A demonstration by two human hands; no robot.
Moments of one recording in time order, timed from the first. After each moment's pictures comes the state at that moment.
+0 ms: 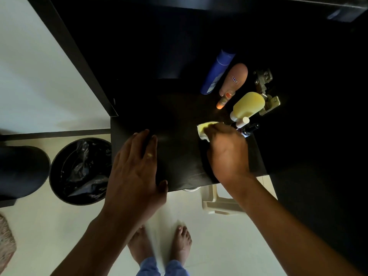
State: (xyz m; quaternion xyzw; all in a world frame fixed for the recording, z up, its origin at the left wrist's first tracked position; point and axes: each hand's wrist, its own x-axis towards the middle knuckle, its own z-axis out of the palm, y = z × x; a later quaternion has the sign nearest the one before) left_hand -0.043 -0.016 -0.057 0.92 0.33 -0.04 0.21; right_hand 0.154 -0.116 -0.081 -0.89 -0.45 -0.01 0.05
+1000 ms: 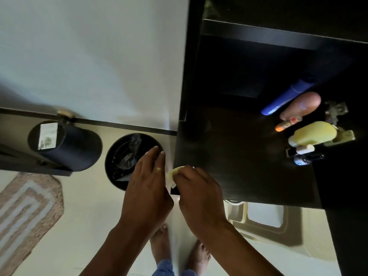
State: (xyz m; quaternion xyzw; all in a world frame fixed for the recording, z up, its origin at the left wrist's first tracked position) left_hand -0.131 0.004 -0.071 0.84 0.46 0.02 0.27; right_hand -0.017 -0.070 -0.073 -0.78 -0.60 0.12 0.15
